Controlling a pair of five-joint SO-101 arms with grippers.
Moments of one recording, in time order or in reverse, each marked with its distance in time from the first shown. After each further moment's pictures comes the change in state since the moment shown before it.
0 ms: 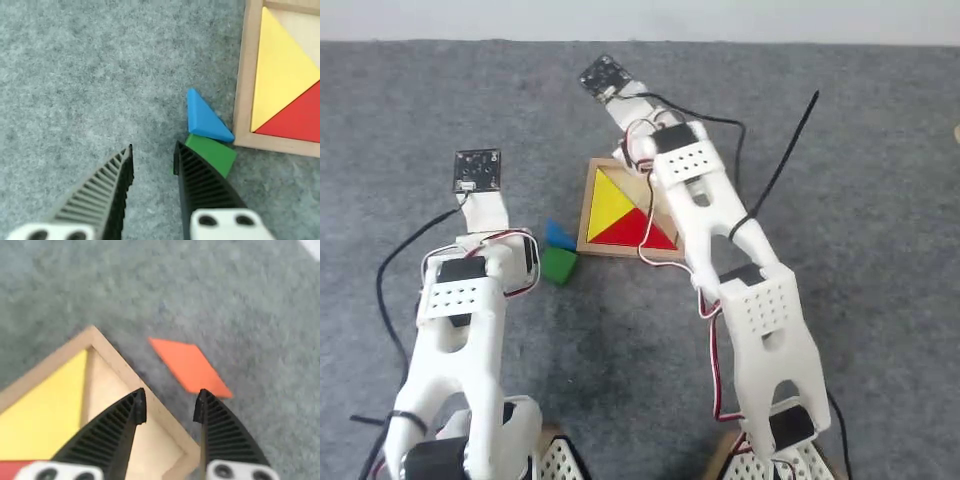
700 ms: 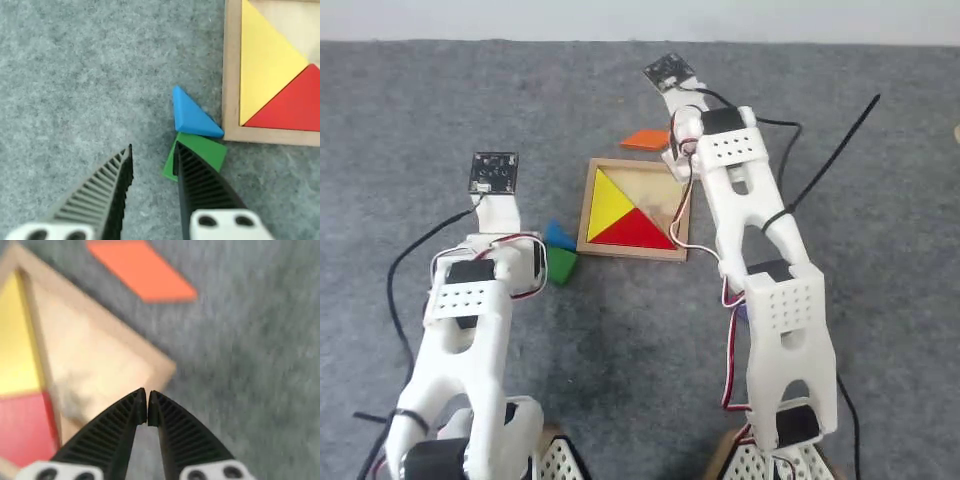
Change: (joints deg) left arm 2.4 0.0 1.6 -1.9 -3.0; right arm 6.7 -1.9 0.0 12.7 -6.3
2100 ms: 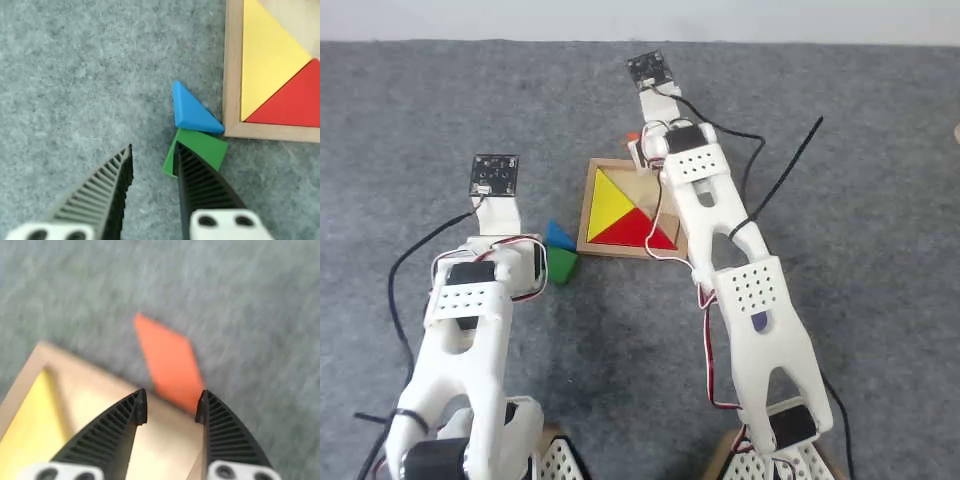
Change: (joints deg) left arm -0.1 0.0 0.7 -0.2 0.0; right arm -5.1 20.5 -25.9 2.2 -14.8
